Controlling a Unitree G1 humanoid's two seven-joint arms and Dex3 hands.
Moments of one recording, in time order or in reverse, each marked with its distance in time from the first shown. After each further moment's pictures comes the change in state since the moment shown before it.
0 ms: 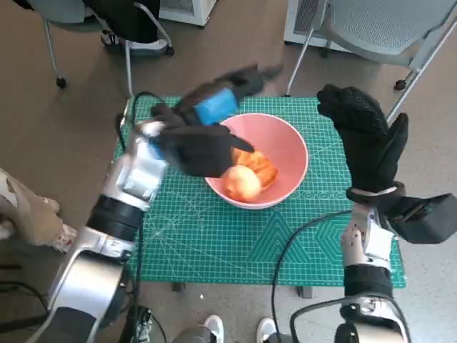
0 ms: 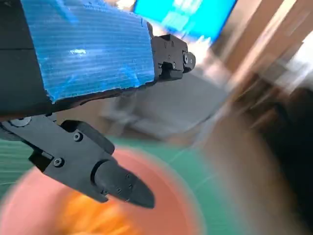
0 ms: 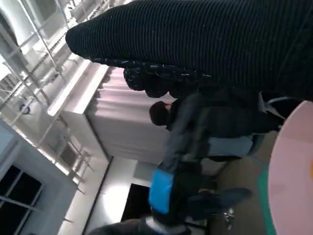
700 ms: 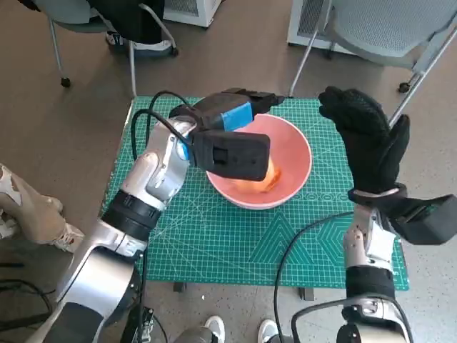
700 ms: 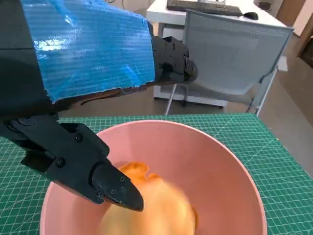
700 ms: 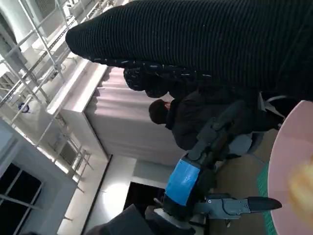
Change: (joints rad) left arm -0.108 0.006 -0.283 -0.052 0.379 0.424 -0.073; right arm 0.004 -0.005 -0.007 0.035 0.001 -0.003 0.002
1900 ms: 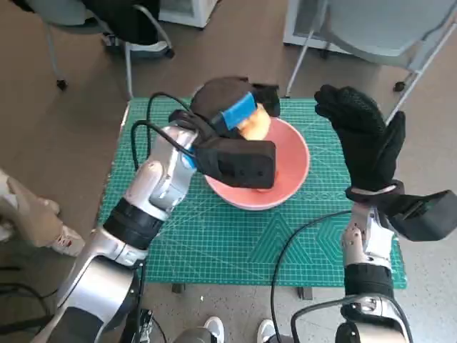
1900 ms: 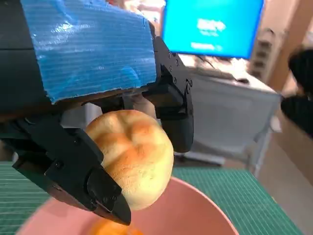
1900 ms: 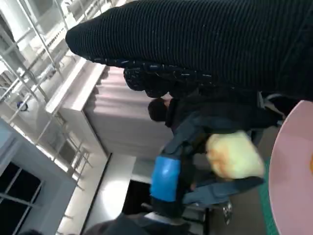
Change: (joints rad) left arm 0.024 -0.013 -0.031 -0.057 0.075 0.020 0.259; right arm -0.011 -0.004 -0.004 0.010 0.007 0.008 0.011
